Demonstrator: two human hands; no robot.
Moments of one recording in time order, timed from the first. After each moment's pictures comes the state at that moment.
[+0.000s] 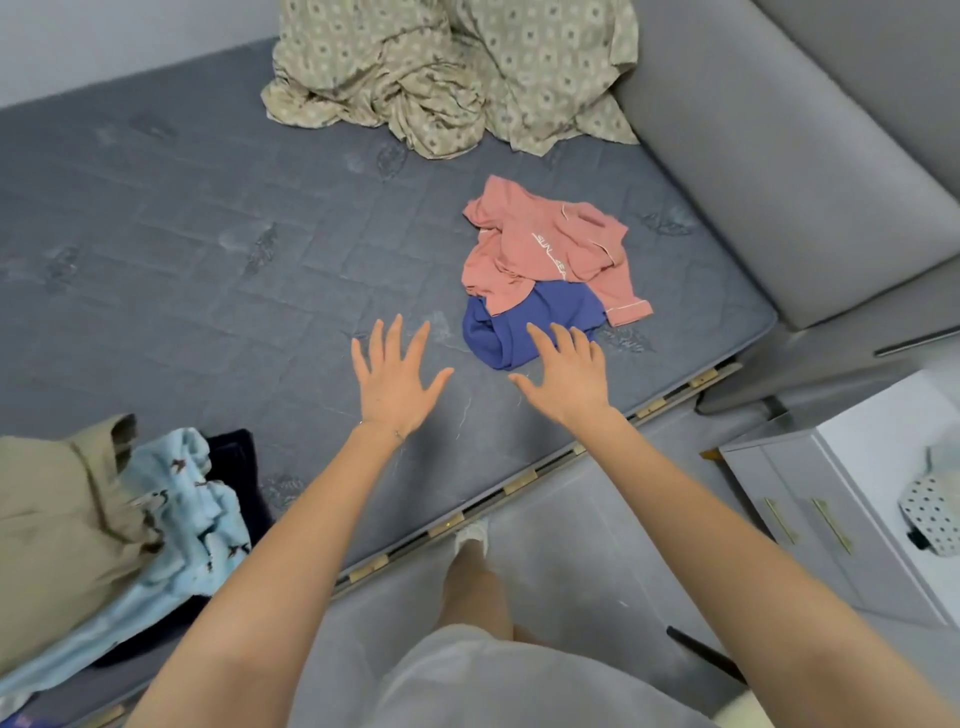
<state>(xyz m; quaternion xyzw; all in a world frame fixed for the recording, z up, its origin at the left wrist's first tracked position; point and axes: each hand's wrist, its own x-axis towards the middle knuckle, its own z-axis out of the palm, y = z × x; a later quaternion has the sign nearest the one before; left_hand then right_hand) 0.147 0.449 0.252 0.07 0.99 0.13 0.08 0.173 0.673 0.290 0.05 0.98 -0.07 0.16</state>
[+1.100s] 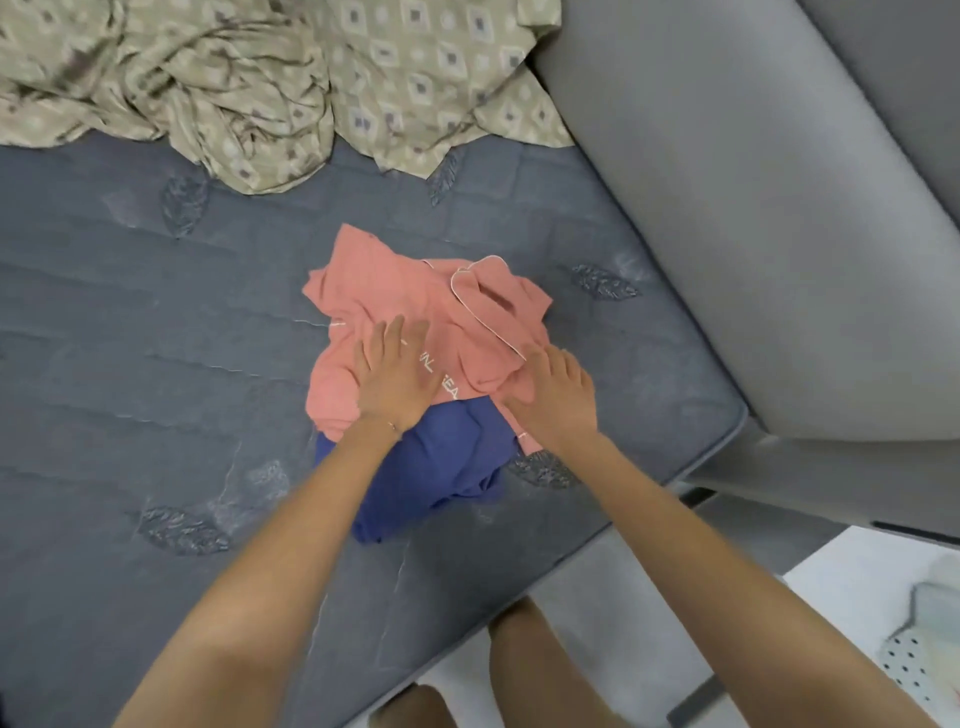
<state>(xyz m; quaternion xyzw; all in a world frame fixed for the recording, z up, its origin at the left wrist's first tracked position) -0.205 0.750 0.100 0.09 0.95 0.18 0.23 -0.136 0.951 0.127 0.14 0.95 -0.15 0.22</state>
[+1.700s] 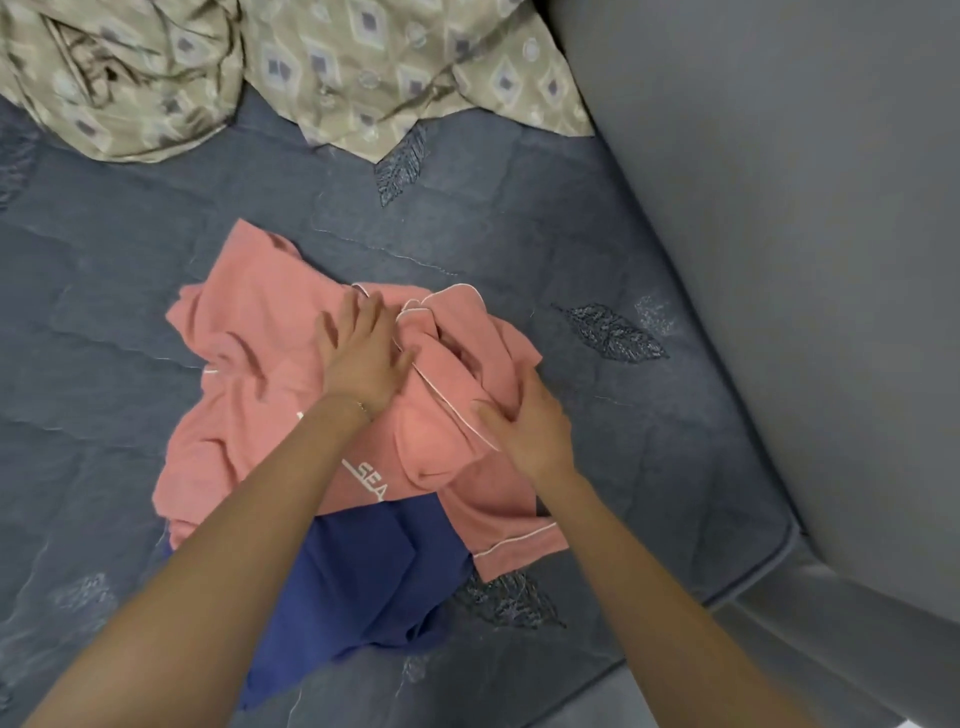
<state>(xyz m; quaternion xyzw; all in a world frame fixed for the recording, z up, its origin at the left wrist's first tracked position) -0.330 0.837 -0.059 0.06 0.96 0.17 0.20 -0.235 1.023 -0.040 0.25 0.88 -0.33 0.22</state>
